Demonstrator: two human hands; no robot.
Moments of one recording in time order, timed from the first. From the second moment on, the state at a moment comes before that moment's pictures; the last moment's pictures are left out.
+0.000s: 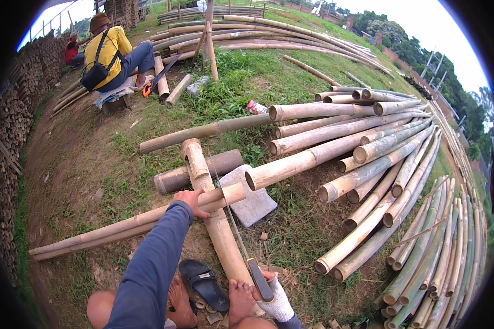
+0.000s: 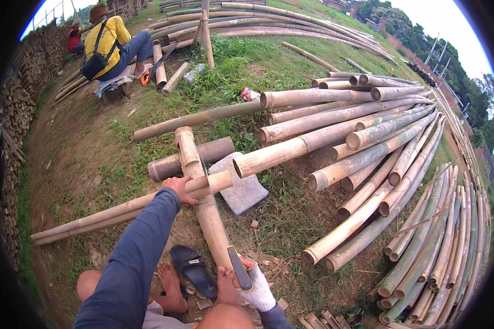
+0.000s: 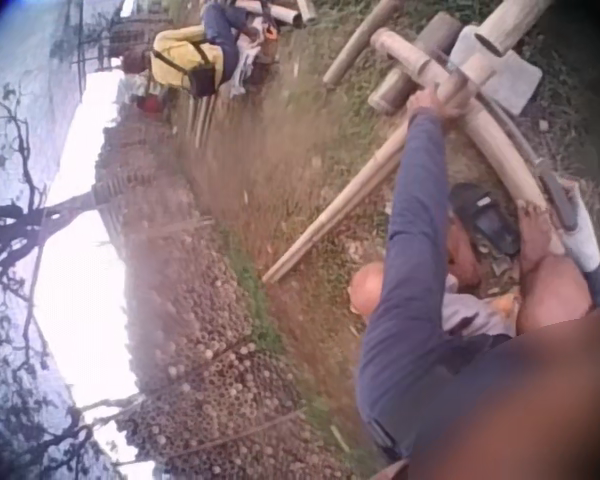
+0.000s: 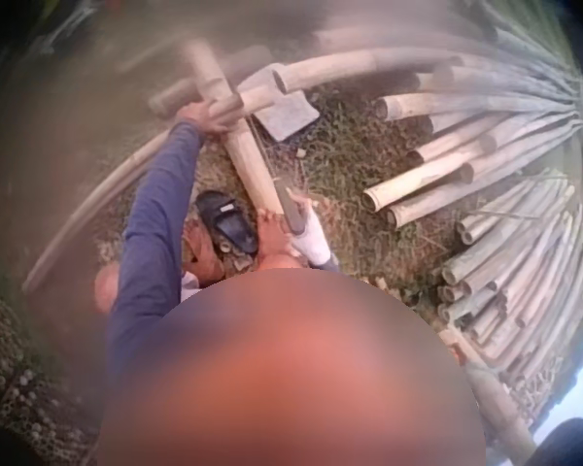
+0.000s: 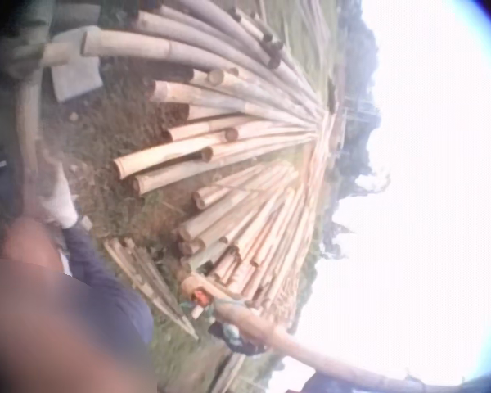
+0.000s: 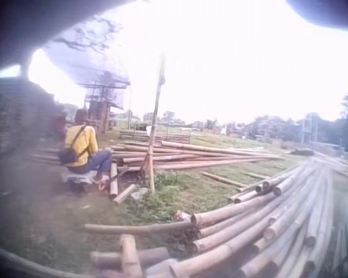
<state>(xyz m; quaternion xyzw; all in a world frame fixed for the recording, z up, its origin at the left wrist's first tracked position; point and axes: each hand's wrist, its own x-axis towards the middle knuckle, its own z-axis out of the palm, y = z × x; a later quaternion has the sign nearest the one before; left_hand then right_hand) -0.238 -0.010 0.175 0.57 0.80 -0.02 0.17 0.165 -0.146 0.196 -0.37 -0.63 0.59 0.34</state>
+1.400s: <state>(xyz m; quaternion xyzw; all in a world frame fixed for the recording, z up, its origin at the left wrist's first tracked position) -0.222 -0.051 0.142 0.56 0.83 0.08 0.02 0.090 -0.087 0.183 -0.34 -0.68 0.53 0.38</state>
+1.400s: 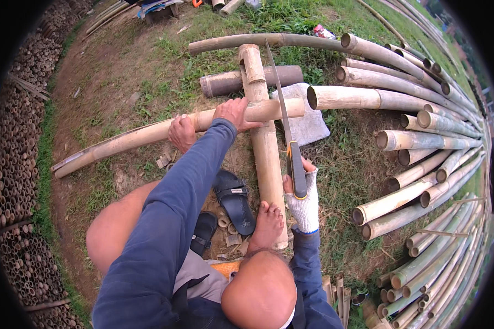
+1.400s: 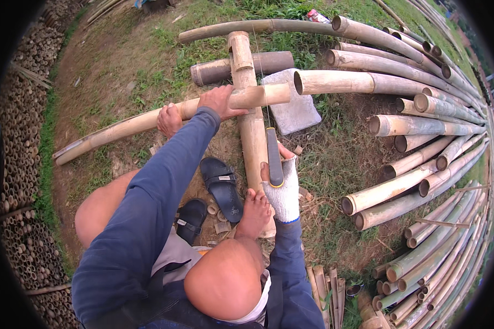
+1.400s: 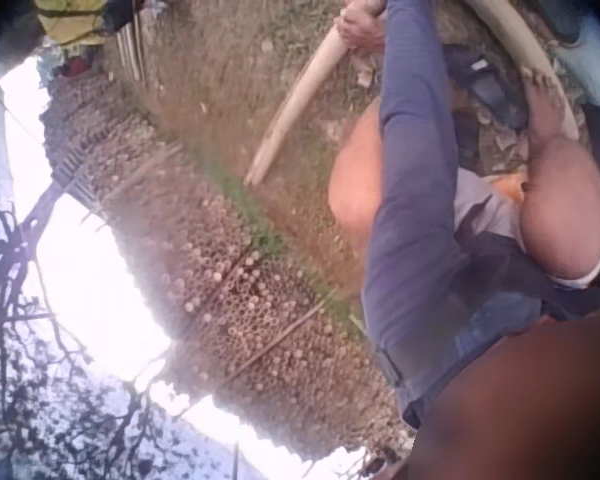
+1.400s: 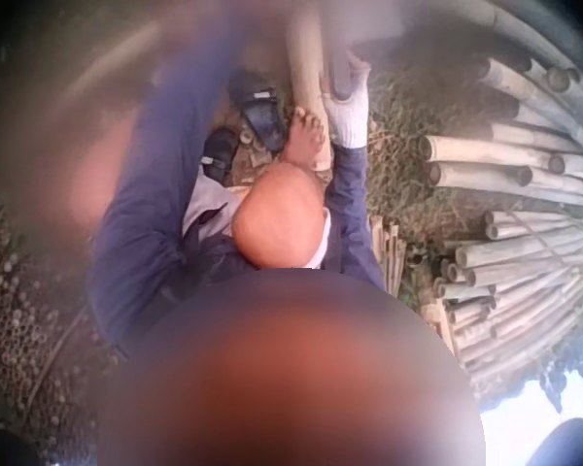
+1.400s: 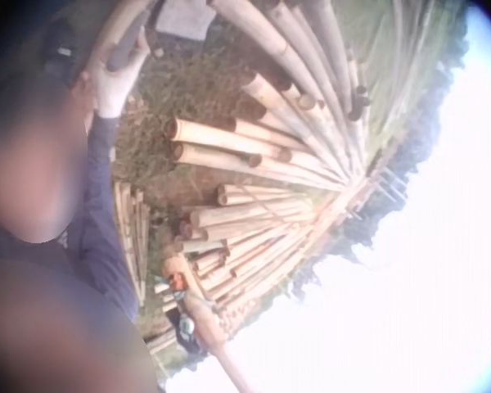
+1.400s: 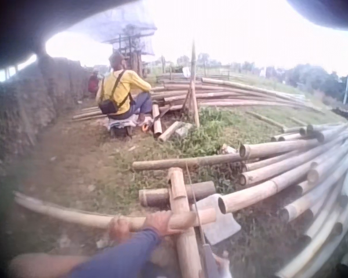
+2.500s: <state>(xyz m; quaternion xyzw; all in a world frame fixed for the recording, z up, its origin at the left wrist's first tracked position) -0.207 -0.003 0.156 0.57 0.81 0.11 0.07 0.117 -0.112 0.173 -0.36 -0.68 0.53 0.36</state>
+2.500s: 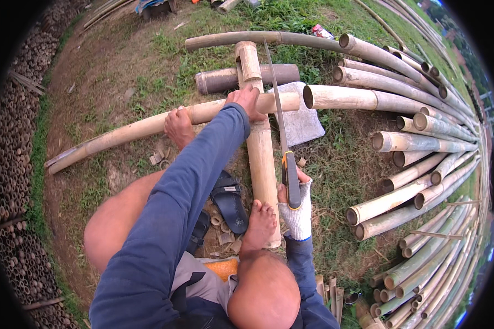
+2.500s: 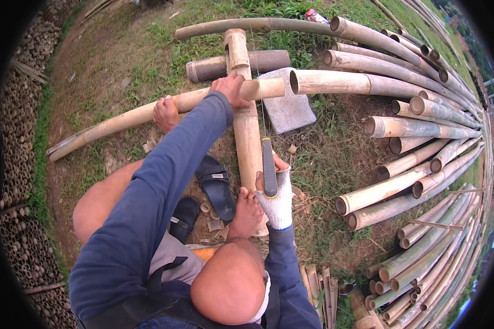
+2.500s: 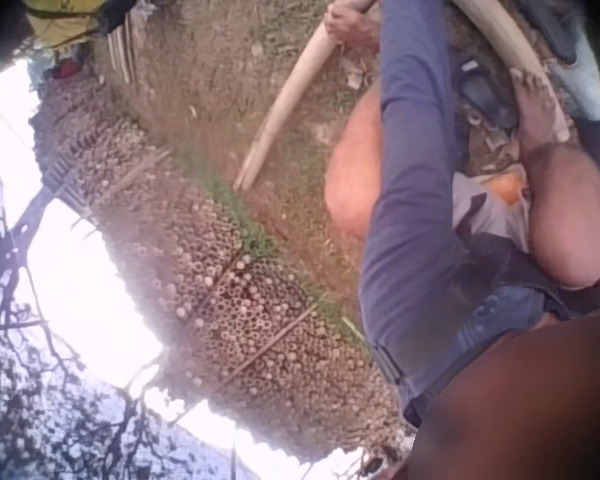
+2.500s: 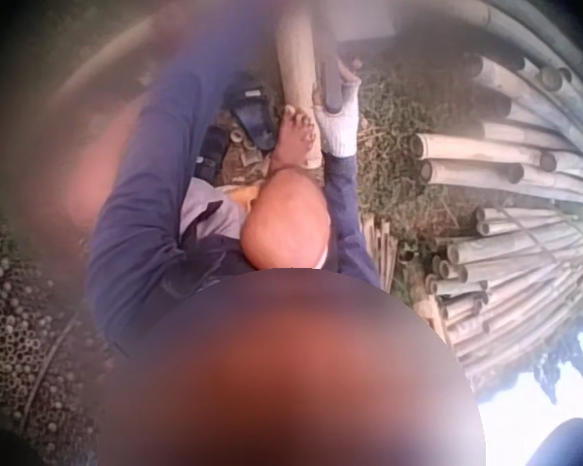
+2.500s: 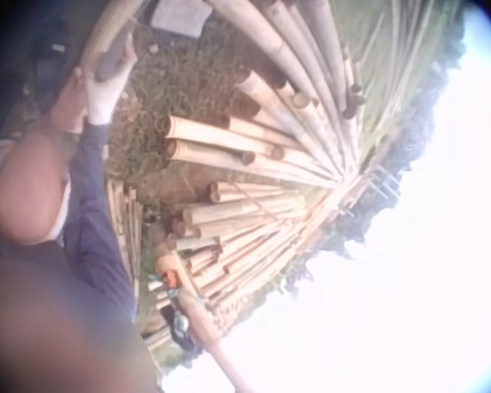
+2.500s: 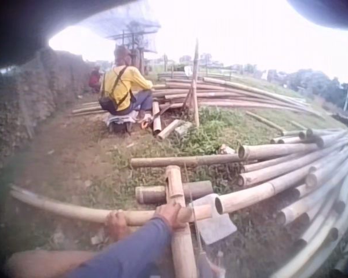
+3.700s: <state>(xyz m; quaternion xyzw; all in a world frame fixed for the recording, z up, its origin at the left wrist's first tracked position) -0.217 -0.002 0.162 0.58 0.80 0.12 0.08 0.132 -0.119 0.165 -0.40 -0.74 0.43 0.32</state>
